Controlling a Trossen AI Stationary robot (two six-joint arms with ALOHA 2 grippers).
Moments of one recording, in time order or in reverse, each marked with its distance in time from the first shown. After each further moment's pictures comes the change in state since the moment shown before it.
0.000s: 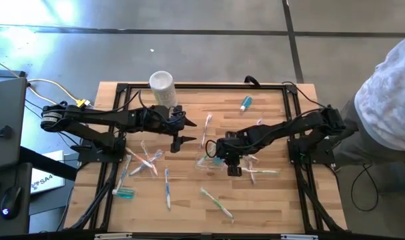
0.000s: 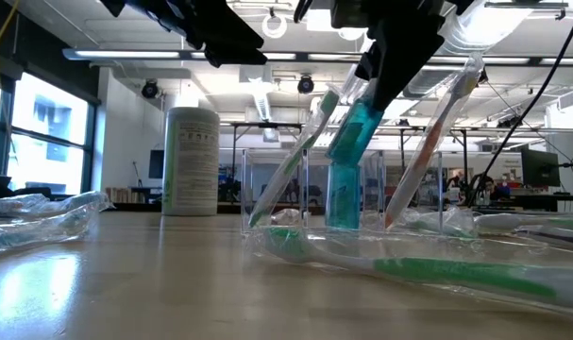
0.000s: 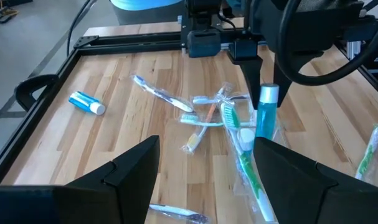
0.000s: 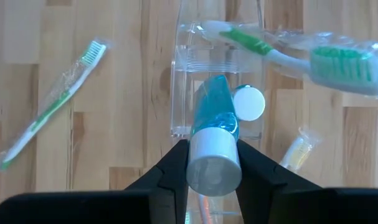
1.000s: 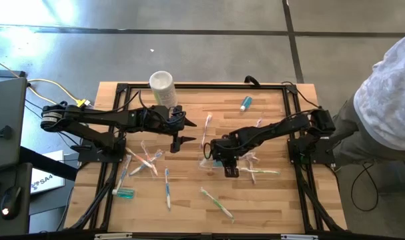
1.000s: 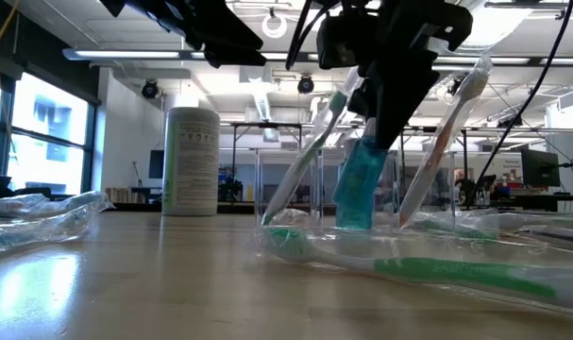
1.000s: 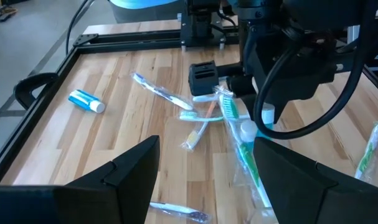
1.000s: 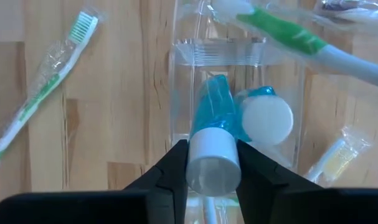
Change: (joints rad) left arm 0.000 0.000 0.000 -0.007 0.000 0.002; right arm -0.039 0.113 0.000 0.013 -0.108 -0.029
